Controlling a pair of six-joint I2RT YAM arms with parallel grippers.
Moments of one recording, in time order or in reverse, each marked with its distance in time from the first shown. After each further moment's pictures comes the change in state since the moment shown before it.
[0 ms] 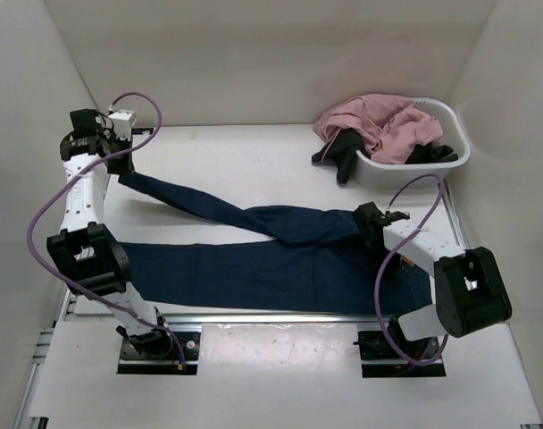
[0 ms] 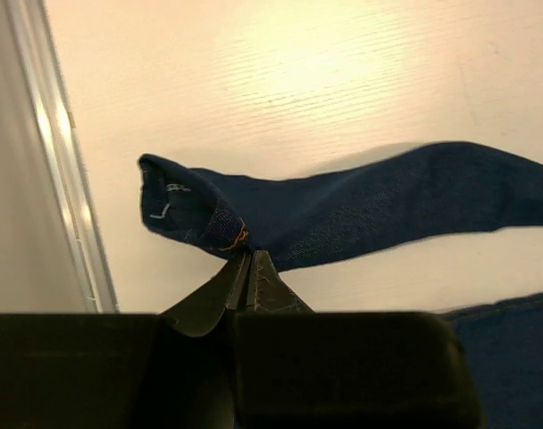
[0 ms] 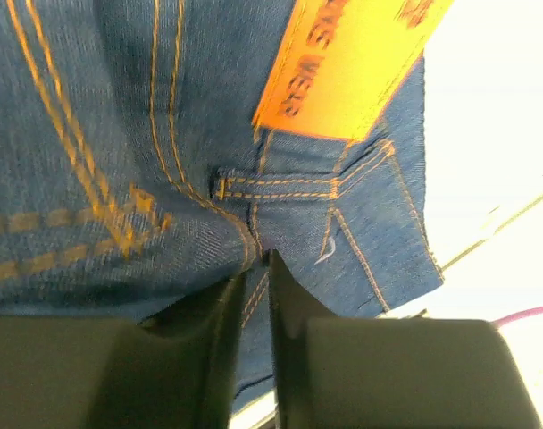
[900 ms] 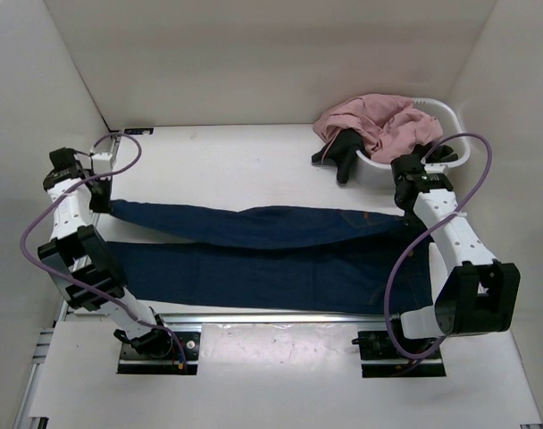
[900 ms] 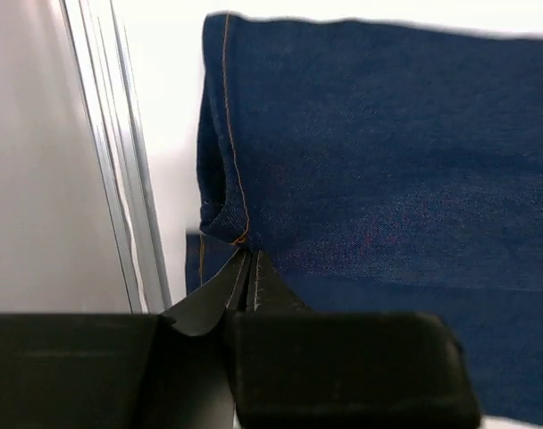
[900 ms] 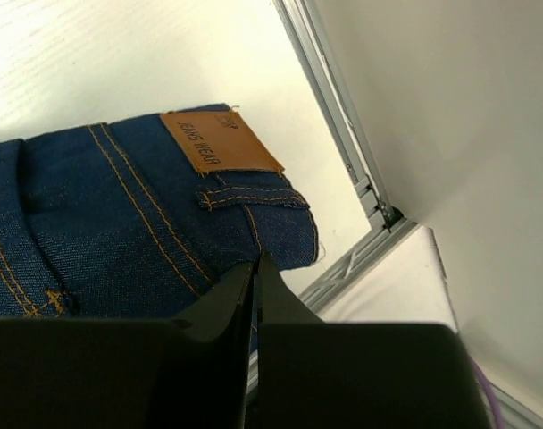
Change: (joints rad) left arm 0.206 -0.067 -0.290 0.058 -0.076 0.158; right arm -0.253 -0.006 0.433 -0.175 0.167 -0.278
